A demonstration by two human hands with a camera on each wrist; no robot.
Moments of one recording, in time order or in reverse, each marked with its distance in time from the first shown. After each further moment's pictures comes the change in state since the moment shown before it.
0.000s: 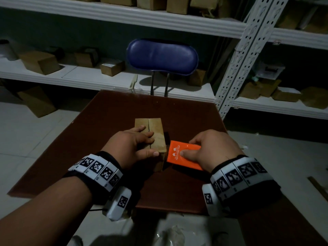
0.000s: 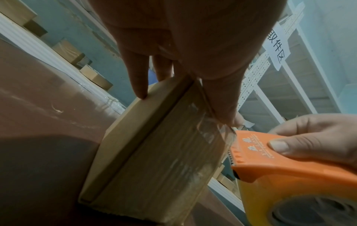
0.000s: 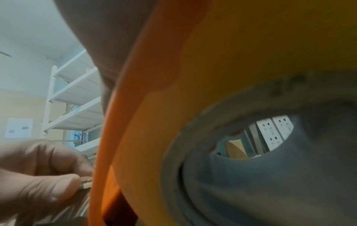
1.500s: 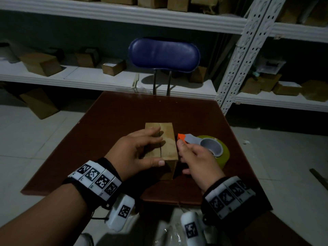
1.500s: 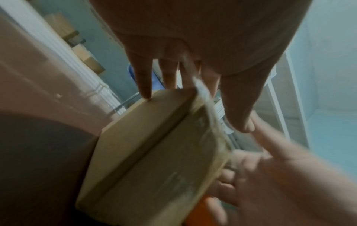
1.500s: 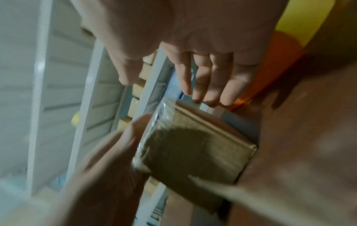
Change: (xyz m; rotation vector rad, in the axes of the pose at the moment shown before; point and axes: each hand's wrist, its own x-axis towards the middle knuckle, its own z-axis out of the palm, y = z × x) left_hand -0.033 0.005 -0.011 -0.274 0.041 0.121; right_hand -0.028 -0.024 0.074 1.035 0.000 -0.041
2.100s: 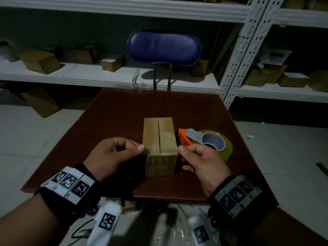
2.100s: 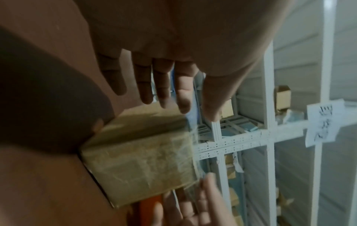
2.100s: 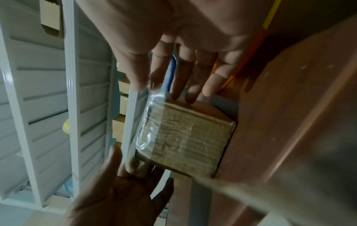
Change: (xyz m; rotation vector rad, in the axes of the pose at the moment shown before) left_hand -0.028 0.014 -0.012 -0.659 0.132 -0.570; right_hand 0.007 0.033 -0.001 0.212 0.017 -0.039
